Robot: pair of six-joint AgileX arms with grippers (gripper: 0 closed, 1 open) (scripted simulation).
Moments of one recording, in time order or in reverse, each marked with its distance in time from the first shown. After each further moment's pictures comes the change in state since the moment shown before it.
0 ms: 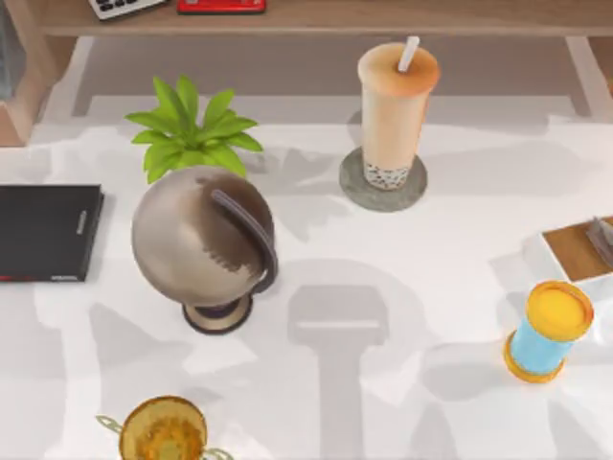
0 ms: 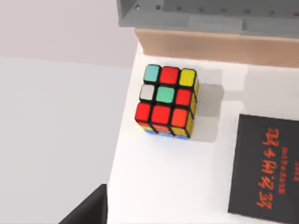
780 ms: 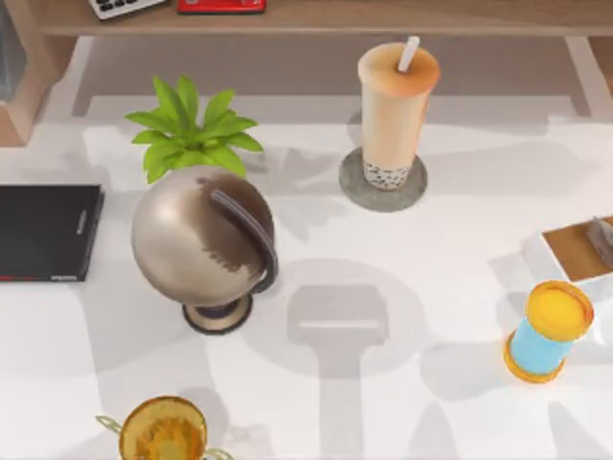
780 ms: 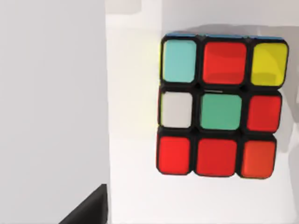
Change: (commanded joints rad) left arm 0.126 1.112 1.103 -0.527 0.098 0.220; right arm 0.000 0.000 0.000 0.000 0.000 0.000
